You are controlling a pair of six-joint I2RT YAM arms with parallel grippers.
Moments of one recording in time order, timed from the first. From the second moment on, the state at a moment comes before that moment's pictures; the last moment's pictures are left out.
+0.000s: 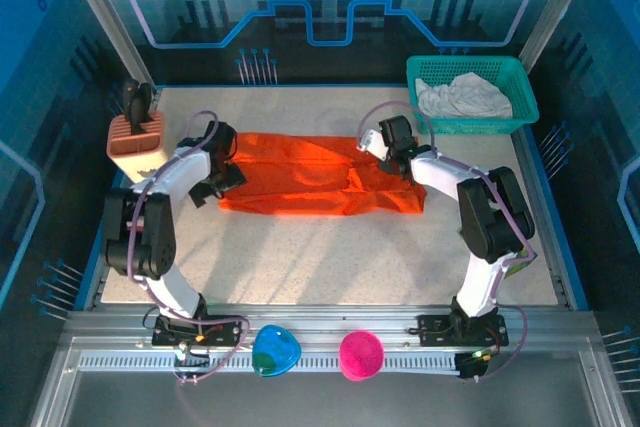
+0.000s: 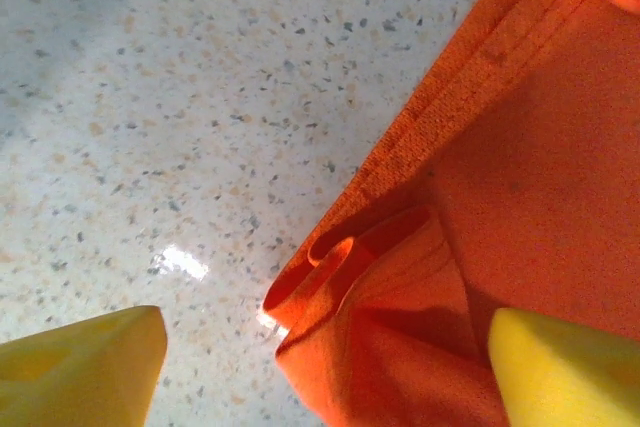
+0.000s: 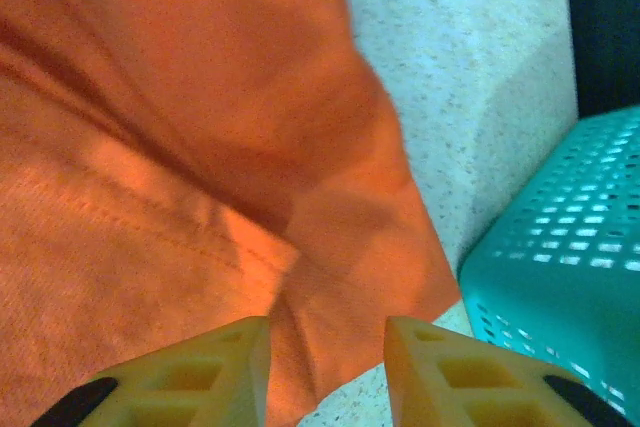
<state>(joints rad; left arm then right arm) -0.08 1.64 1.15 -0.85 -0.21 -0.73 0.36 1.83 1.17 -0.20 0.33 -0.72</state>
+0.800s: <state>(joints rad) -0.16 1.67 1.05 -0.90 -0.01 -0.63 0.36 1.40 1.16 -0.64 0.08 0.17</state>
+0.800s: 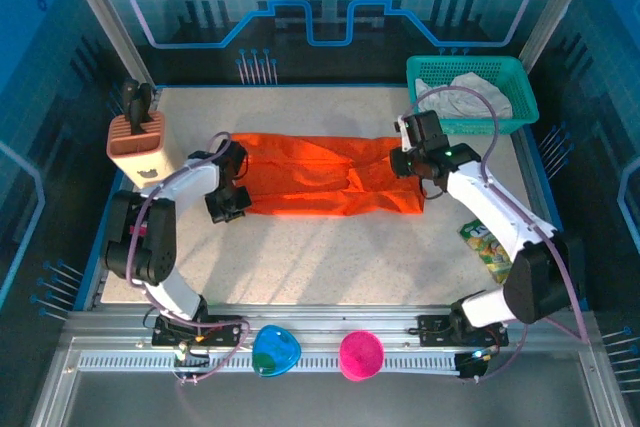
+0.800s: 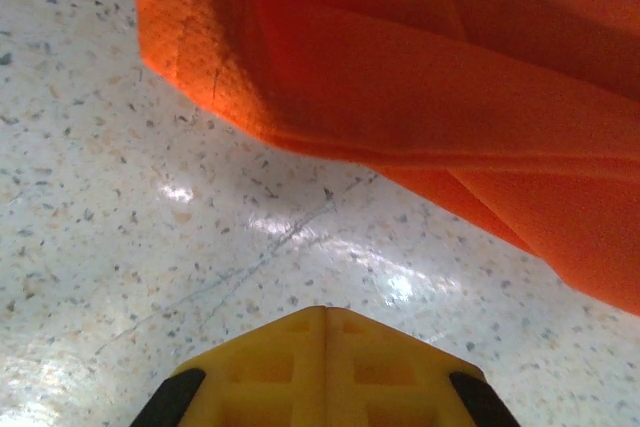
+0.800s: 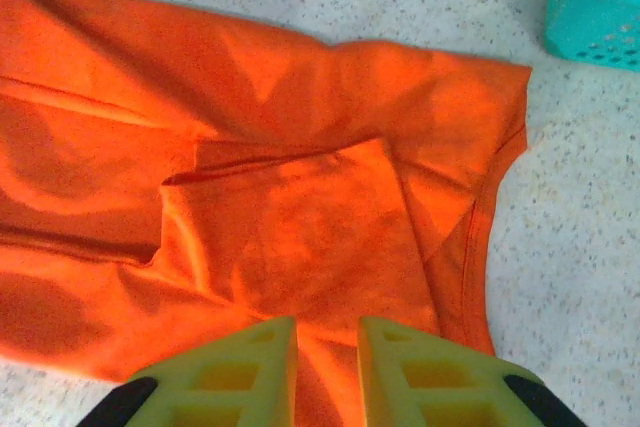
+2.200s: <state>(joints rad) -0.13 1.97 1.74 -0.97 -0.21 -0.53 0.31 1.54 0.96 -0.63 -0.11 0.56</state>
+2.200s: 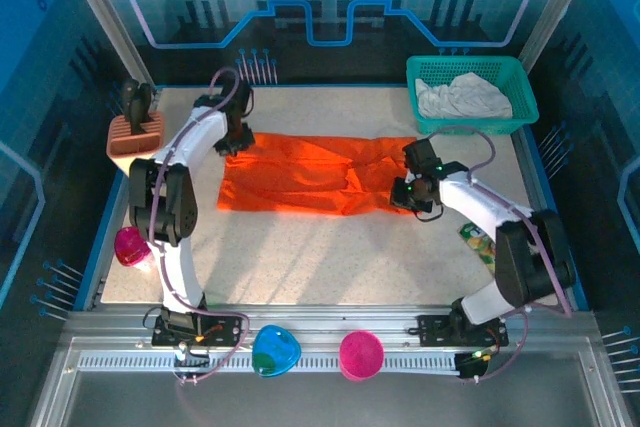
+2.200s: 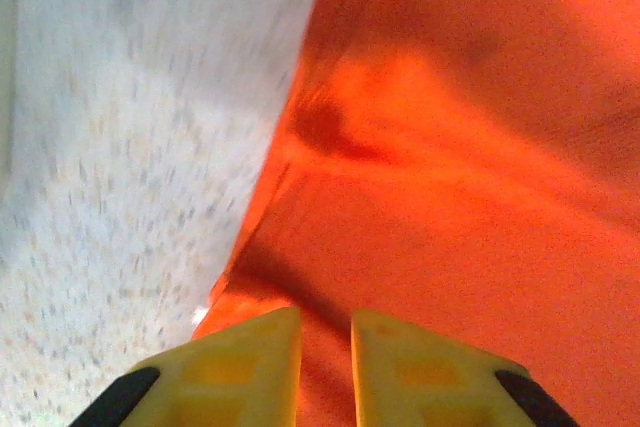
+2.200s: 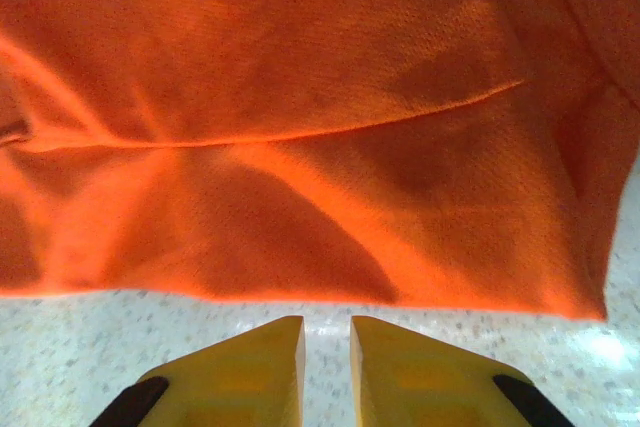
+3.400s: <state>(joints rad) -0.27 1.78 1.07 -0.81 -0.08 -0.69 0.28 2.47 2.15 -0.96 0.01 0.24</state>
